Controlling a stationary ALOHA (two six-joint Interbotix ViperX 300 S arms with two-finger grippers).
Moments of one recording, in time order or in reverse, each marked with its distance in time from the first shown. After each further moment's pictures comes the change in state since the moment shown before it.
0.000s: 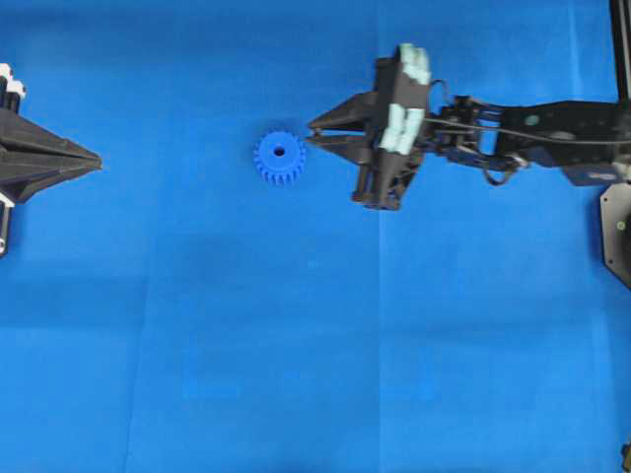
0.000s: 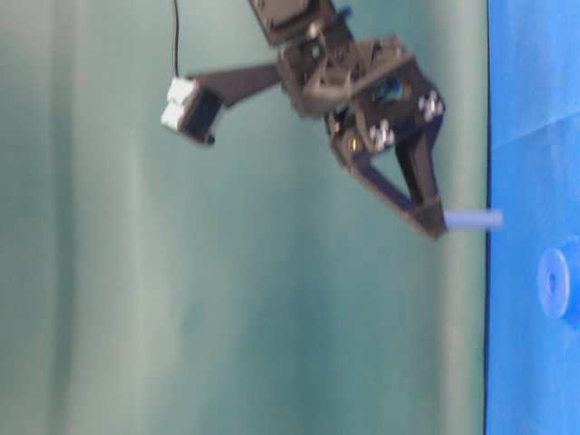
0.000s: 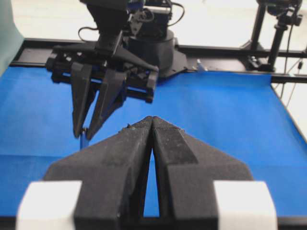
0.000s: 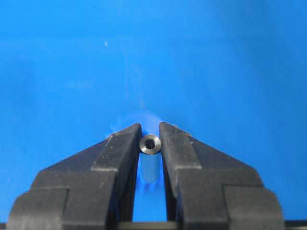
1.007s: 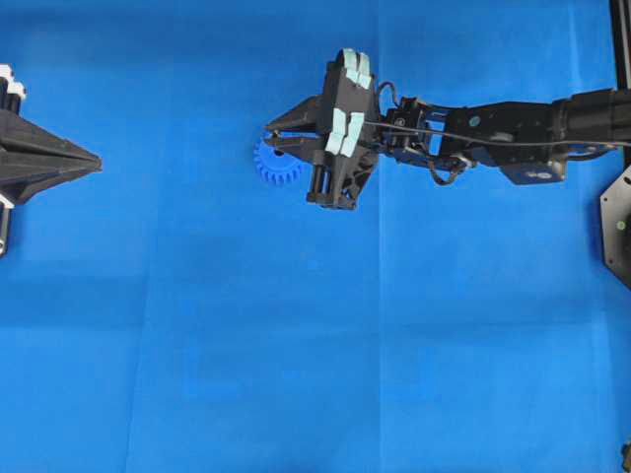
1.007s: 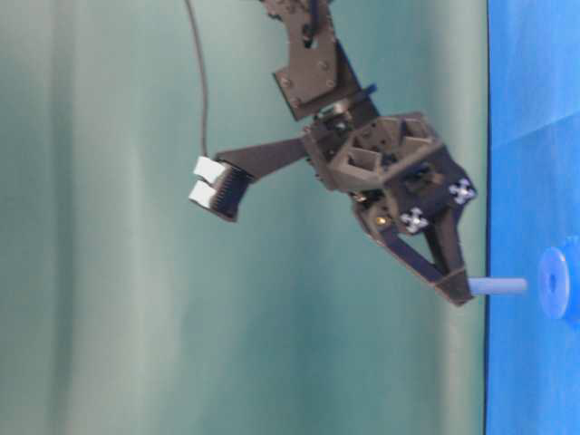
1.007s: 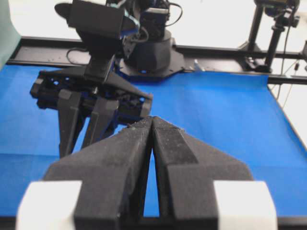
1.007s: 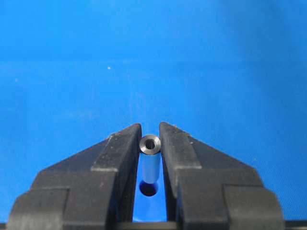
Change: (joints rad) left arm -0.005 0.000 0.000 0.000 0.000 -0.014; right arm 0.002 0.152 -0.124 -0.006 -0.026 -0.003
